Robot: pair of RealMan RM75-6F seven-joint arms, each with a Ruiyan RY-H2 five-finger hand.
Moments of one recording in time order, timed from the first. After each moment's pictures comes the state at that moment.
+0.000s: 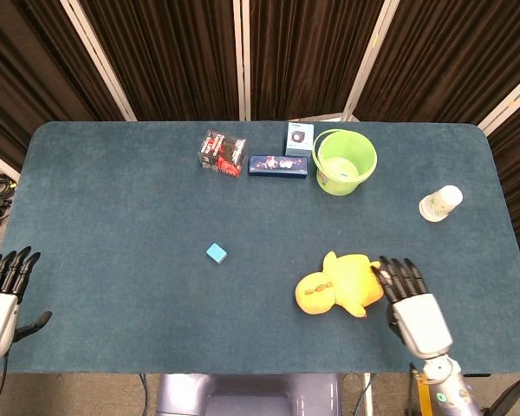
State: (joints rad) left arm -0.03 -1.19 0.00 -1.59 1.61 1.59 0.13; right arm 0.14 -1.40 0.01 -1.55 -1.77 1.48 -0.27
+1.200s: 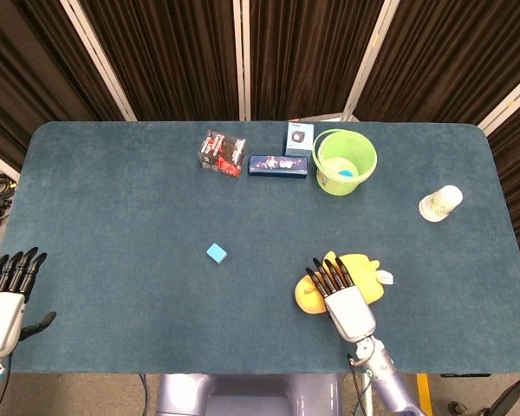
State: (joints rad) left arm -0.04 -1.21 0.00 -1.58 1.60 1.57 0.16; right arm 0.27 -1.80 0.02 -1.19 -1.71 1.36 -0.36
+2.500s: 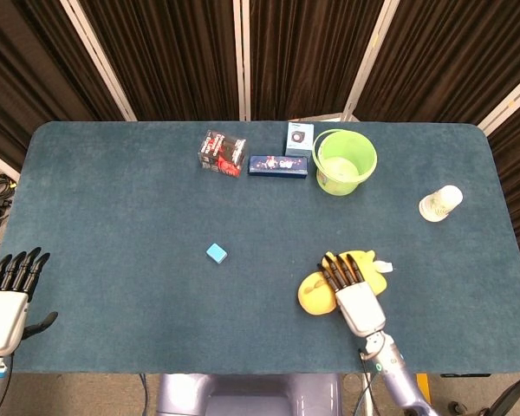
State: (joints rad) left arm -0.05 -1.21 0.00 -1.59 1.59 1.55 0.17; right arm 0.30 -1.75 -0.01 -1.21 -1.66 1.35 -0.27
